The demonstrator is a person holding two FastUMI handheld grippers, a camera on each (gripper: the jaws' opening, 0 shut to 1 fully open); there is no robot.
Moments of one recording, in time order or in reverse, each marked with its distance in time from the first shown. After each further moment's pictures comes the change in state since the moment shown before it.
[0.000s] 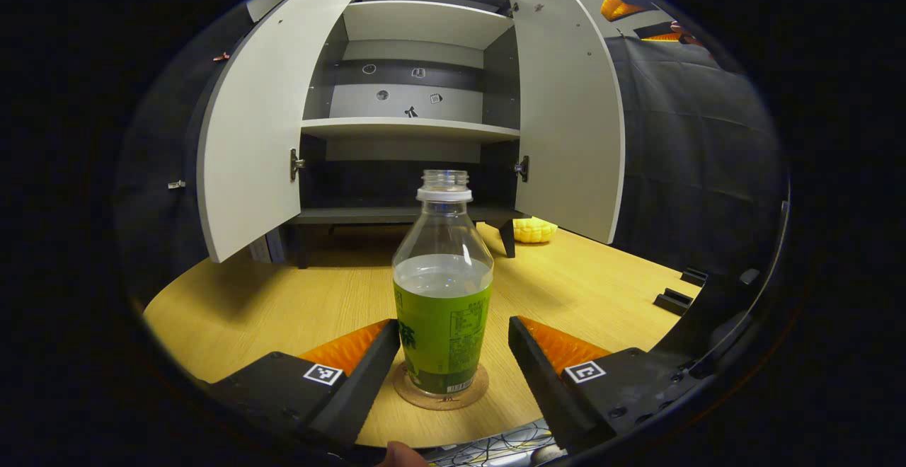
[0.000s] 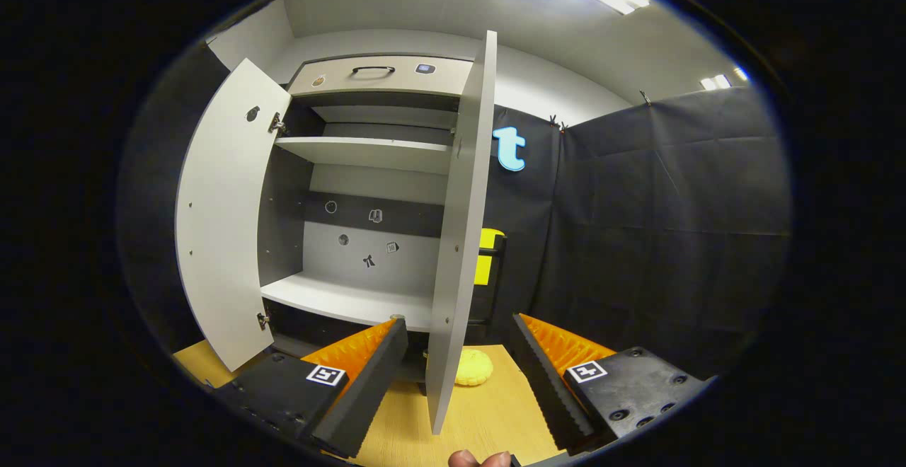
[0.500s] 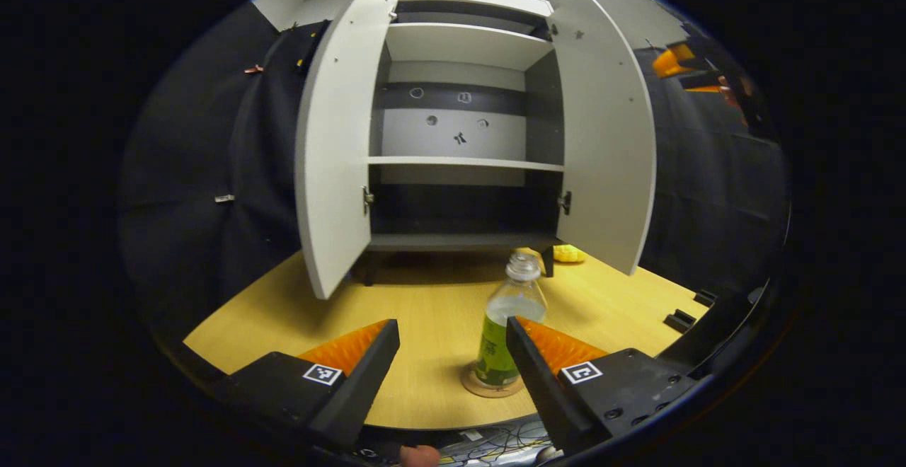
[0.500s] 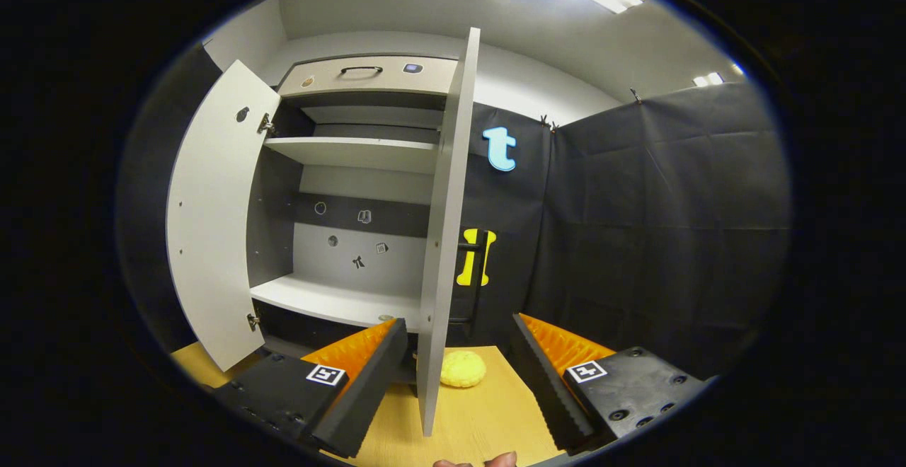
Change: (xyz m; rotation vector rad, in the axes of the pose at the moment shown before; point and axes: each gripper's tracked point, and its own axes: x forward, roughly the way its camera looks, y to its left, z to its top) left arm -0.081 0.074 0.087 -0.031 -0.034 0.209; right arm 0.008 -0.027 -0.005 0.022 -0.014 -0.033
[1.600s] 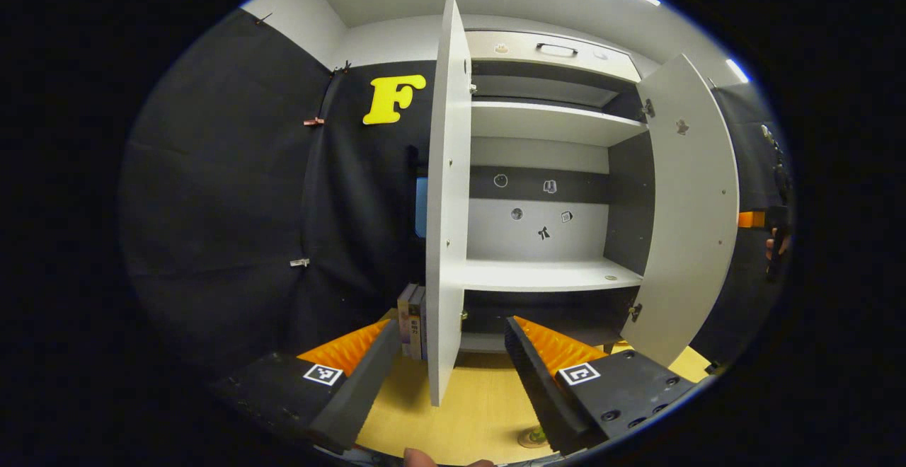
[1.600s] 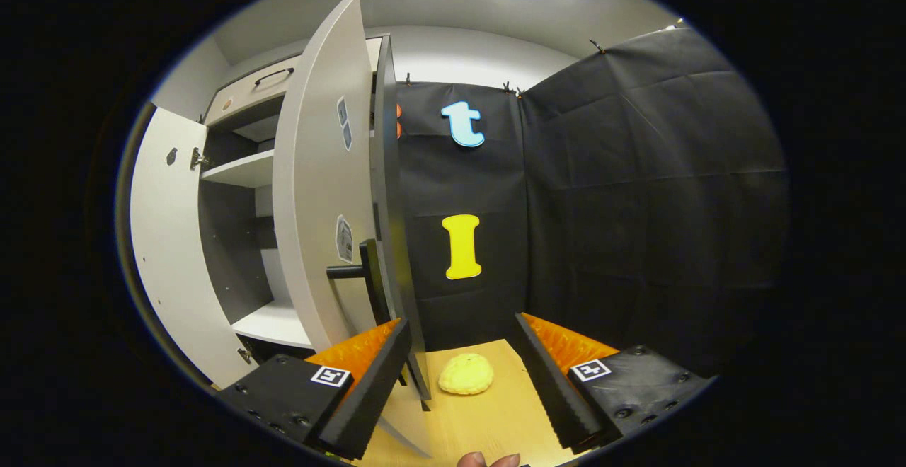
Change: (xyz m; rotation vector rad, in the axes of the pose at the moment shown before) left arm -0.029 0.101 0.229 0.000 -0.142 0.227; right arm 0.100 -0.067 -0.012 0.179 0.061 -0.050
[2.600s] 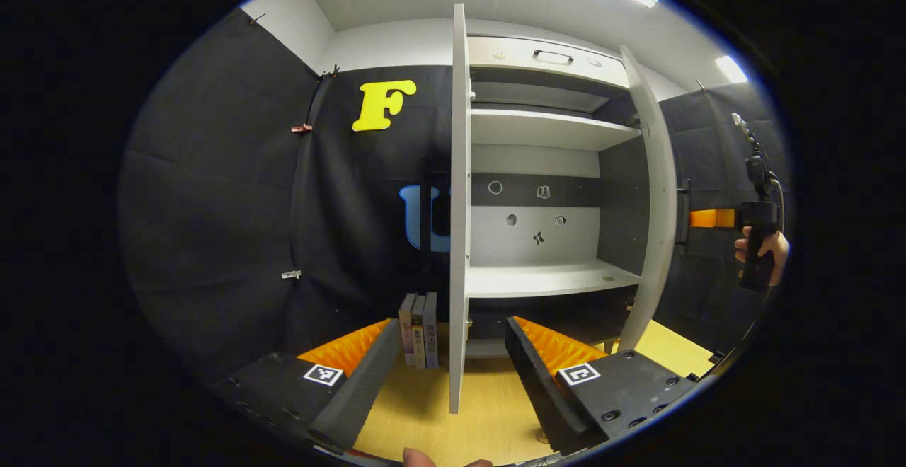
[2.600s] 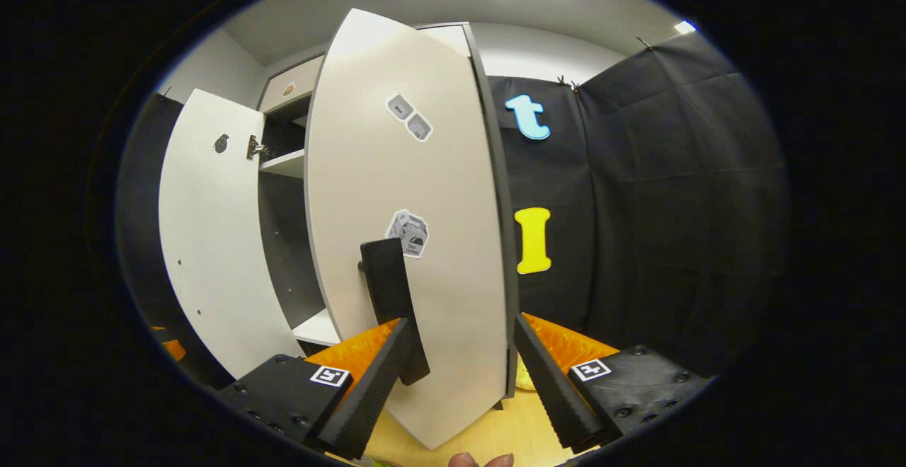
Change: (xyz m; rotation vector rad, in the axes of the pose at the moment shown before) left arm 0.007 0.030 0.006 0.010 -0.018 -0.073; right arm 0.003 0.178 -0.023 0.020 0.040 0.243
